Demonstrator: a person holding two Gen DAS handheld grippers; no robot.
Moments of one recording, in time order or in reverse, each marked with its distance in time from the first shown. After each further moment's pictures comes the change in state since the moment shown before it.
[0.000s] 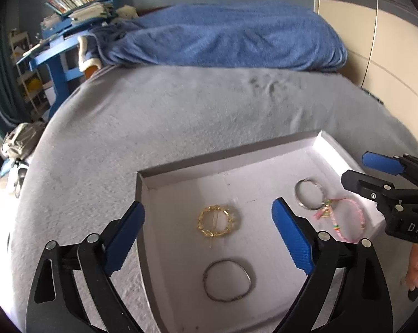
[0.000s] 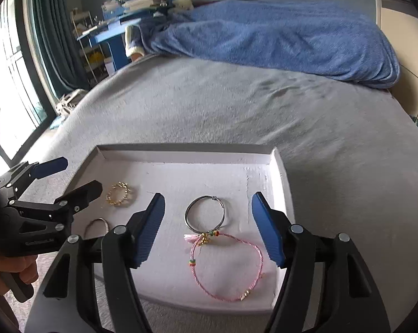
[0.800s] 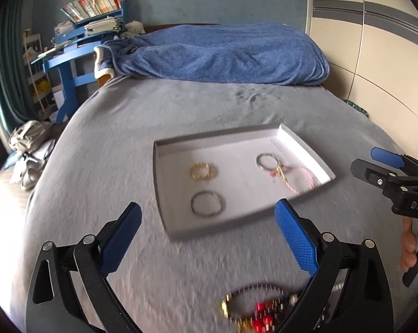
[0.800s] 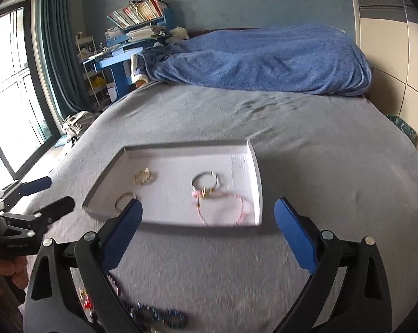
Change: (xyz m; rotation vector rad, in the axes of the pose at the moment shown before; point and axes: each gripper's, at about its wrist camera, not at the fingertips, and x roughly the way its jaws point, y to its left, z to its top) left arm -0.120 -0.013 -0.077 -0.033 -0.079 -0.018; right arm -0.113 0.005 -0.070 0.025 -0.137 -0.026
